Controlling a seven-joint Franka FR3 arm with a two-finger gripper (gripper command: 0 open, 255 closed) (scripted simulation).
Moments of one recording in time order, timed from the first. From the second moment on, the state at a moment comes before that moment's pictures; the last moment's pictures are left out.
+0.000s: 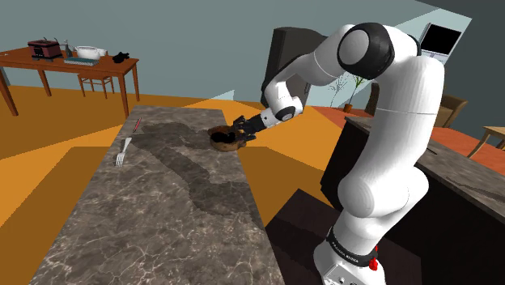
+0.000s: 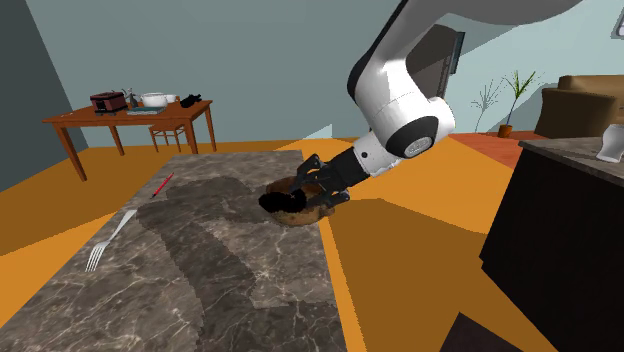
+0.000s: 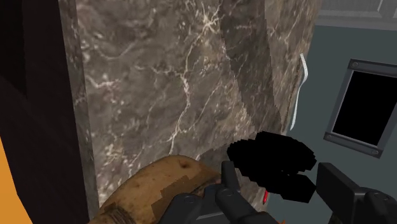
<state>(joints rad) -0.51 0.25 0.06 -2.21 1.42 2.31 -0.93</state>
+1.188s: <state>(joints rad) -0.55 0.33 0.00 -1.93 1.22 2.19 -0.69</state>
